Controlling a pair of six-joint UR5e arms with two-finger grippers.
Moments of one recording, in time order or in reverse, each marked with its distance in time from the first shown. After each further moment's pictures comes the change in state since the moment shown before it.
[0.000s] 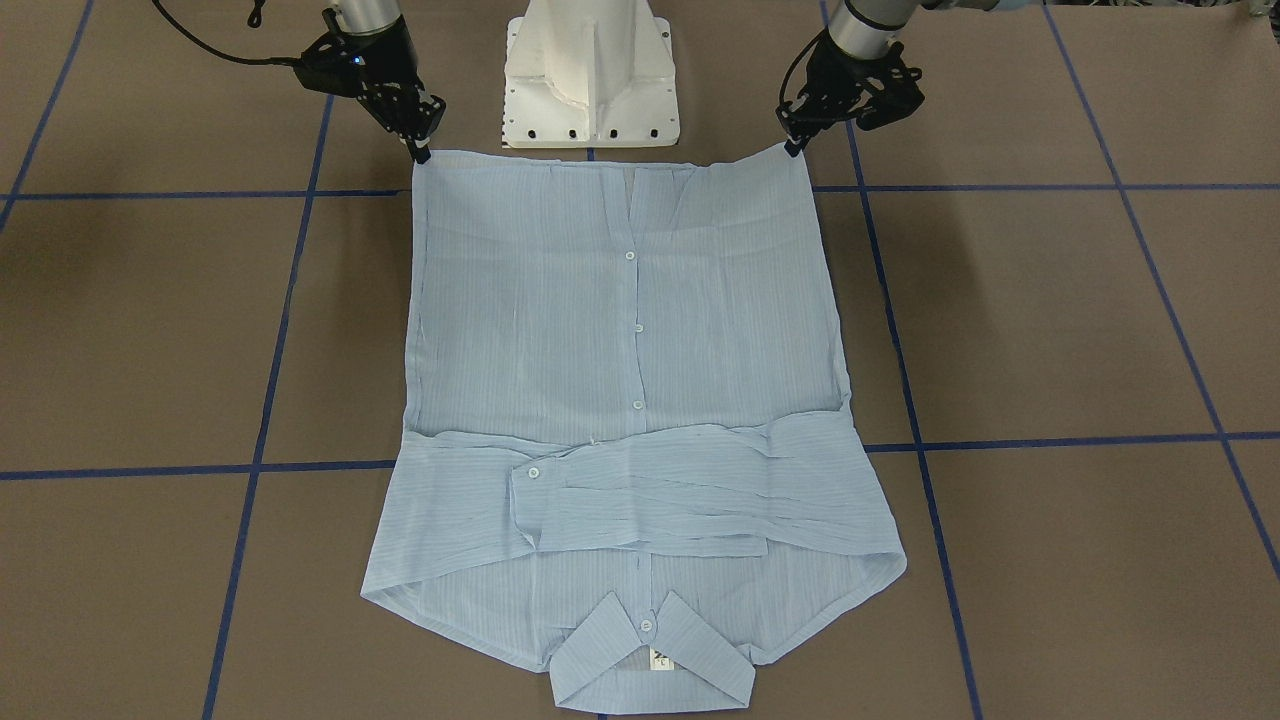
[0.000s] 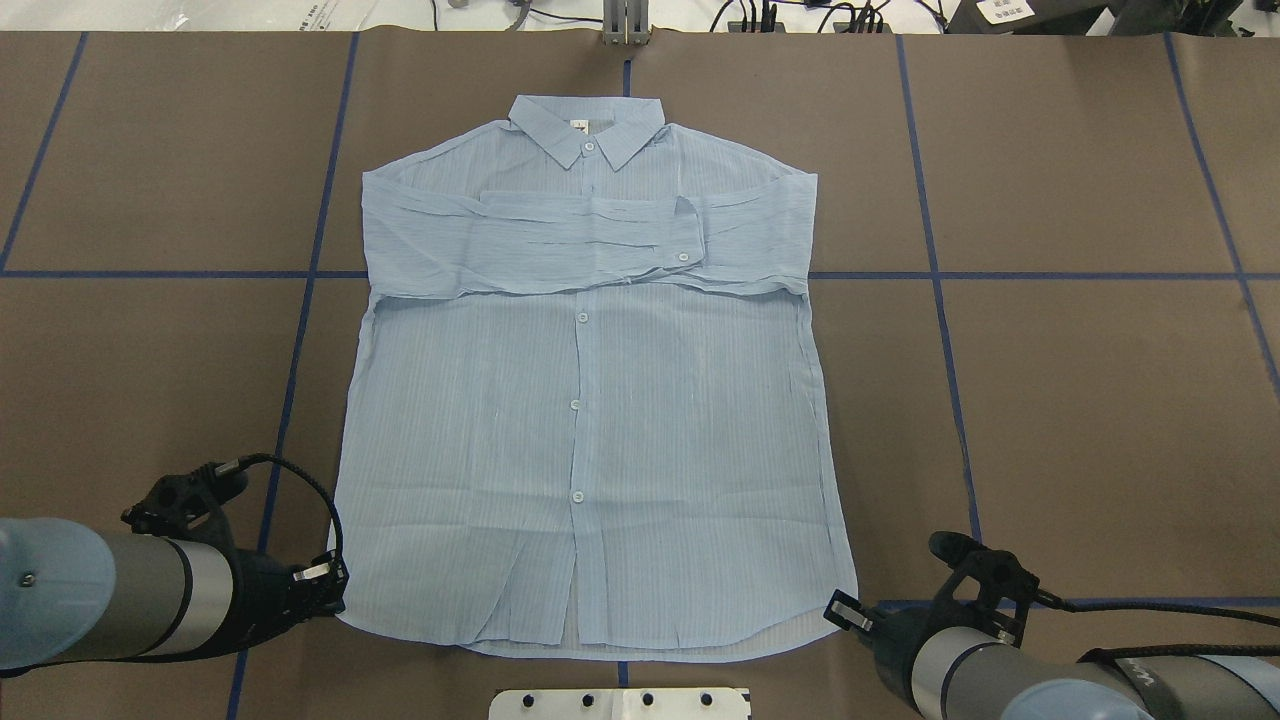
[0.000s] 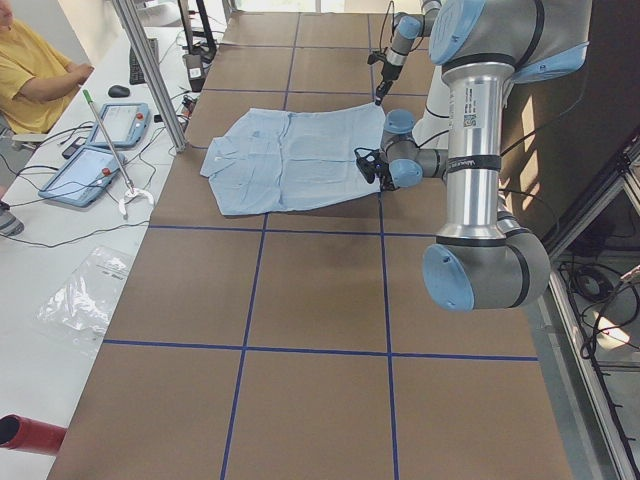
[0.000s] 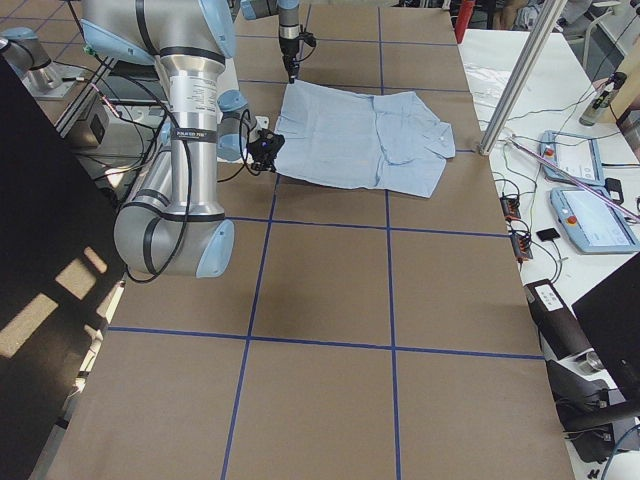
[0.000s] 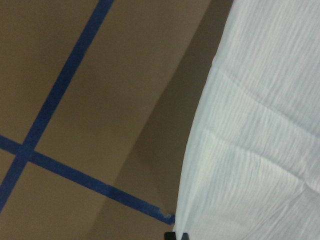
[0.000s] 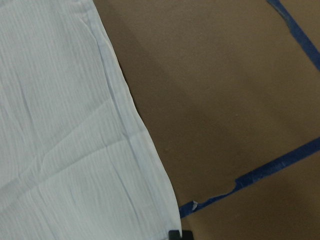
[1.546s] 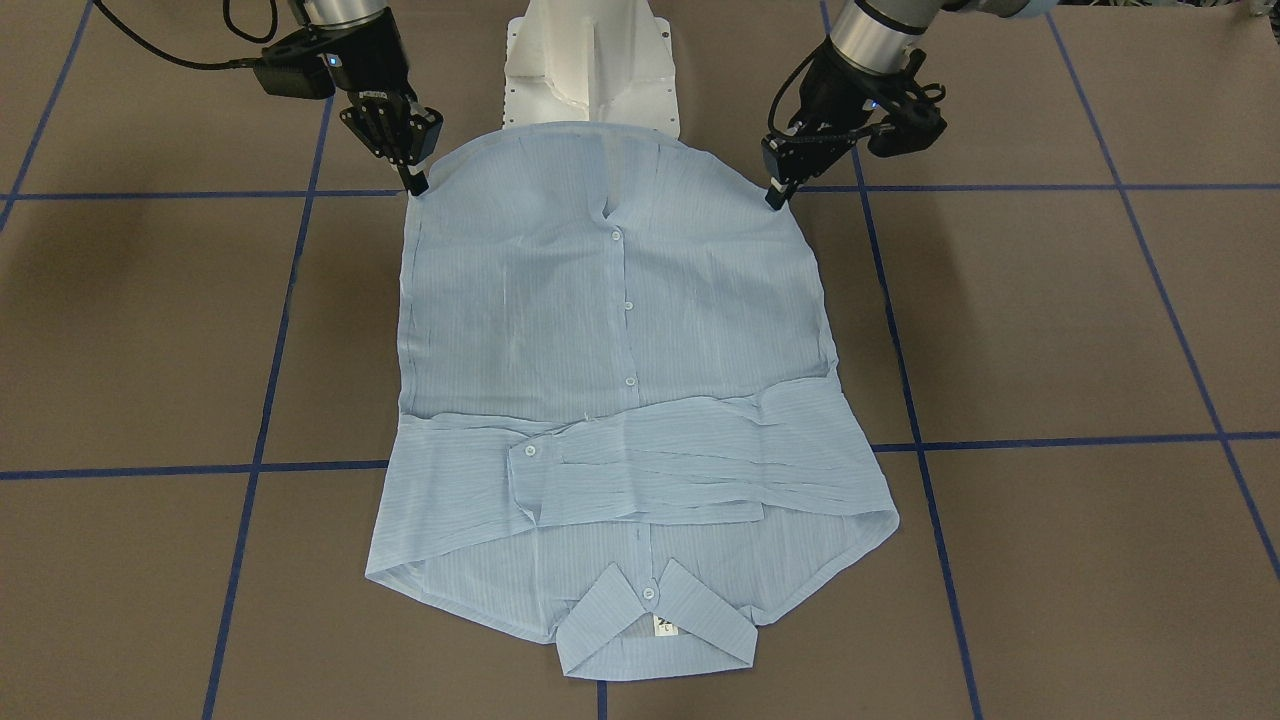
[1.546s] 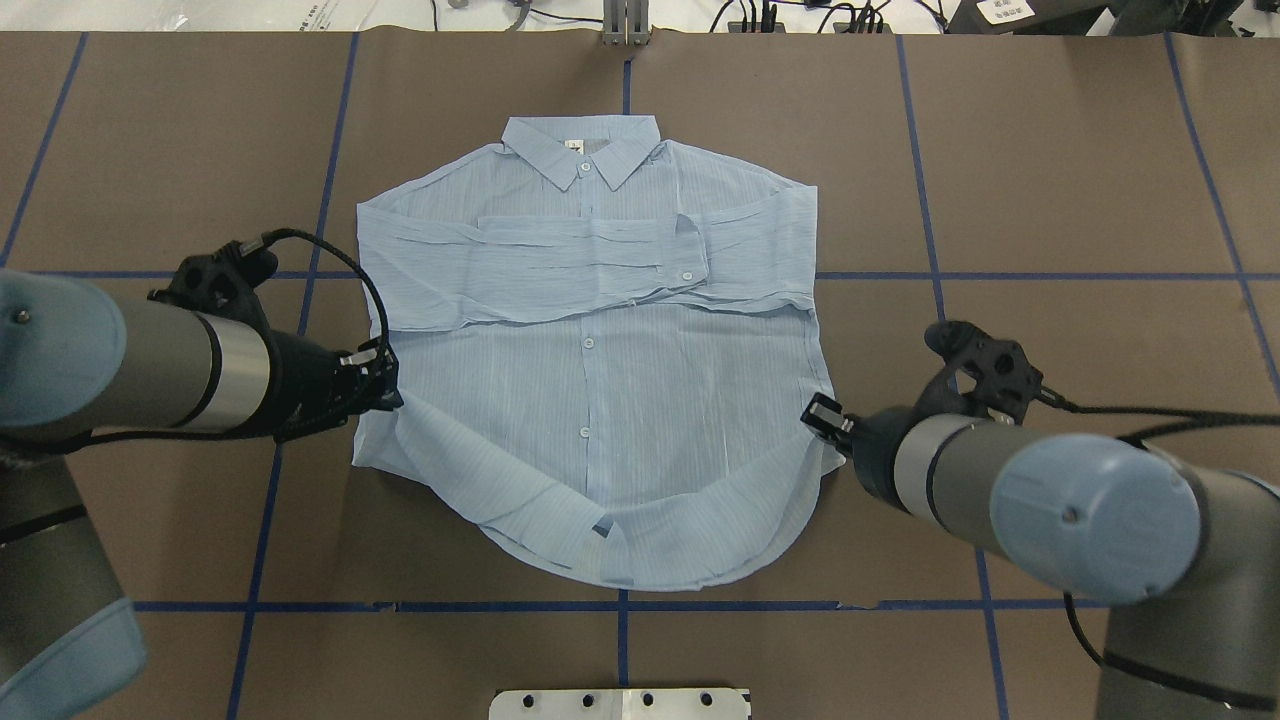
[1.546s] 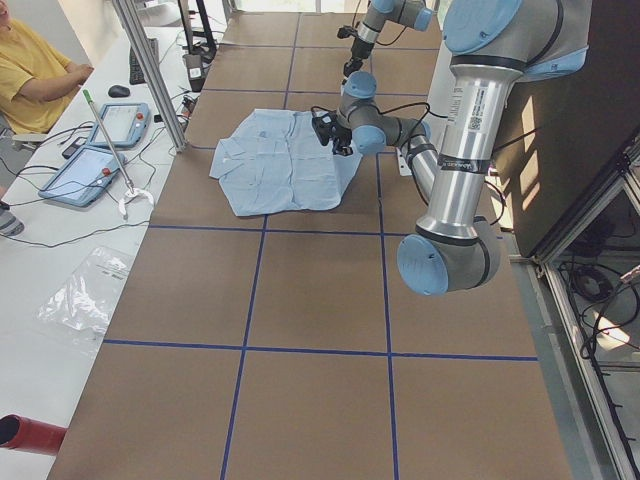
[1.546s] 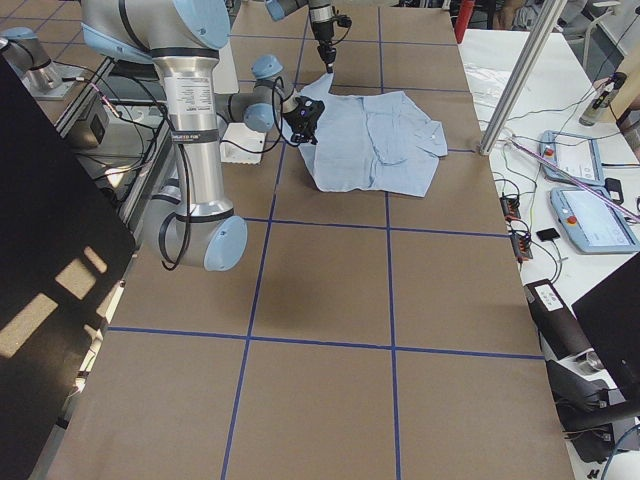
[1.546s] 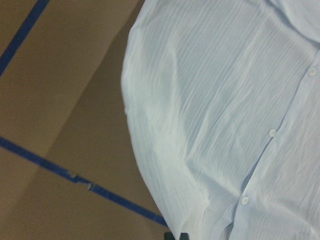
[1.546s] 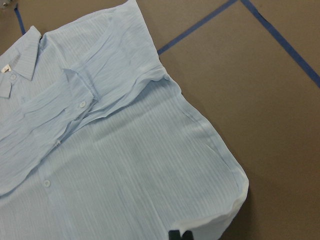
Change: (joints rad) left arm -0.349 -0.311 0.129 0.084 -0.090 0.211; right arm 0.395 0.279 -0.012 -0.195 0.189 -0.224
